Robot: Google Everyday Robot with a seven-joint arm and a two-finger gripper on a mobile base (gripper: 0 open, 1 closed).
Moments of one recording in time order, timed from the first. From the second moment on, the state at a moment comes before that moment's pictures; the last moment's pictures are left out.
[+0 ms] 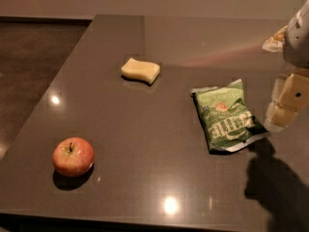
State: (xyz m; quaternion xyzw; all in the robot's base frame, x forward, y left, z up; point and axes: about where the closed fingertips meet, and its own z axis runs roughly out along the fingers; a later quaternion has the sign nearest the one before) arm 0.438 -0.217 0.976 -0.60 0.78 -0.03 0.16
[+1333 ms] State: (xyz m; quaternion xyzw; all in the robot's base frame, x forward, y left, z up) arm 0.520 -0.184 0.959 -0.58 0.79 0.01 0.21
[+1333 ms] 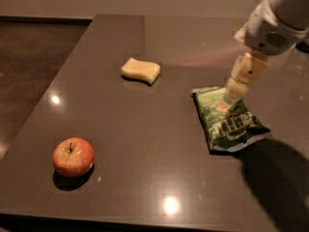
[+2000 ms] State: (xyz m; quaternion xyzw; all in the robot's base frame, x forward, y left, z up) arm 0.598 -0.145 0.936 -0.56 0.79 0.03 0.24
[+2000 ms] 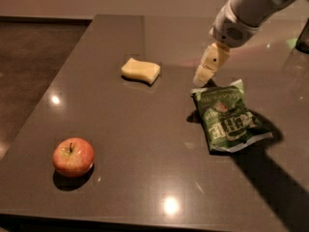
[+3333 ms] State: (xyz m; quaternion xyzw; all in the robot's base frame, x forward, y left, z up) arm 0.668 -0.048 0.867 -0.59 0.78 0.08 0.21
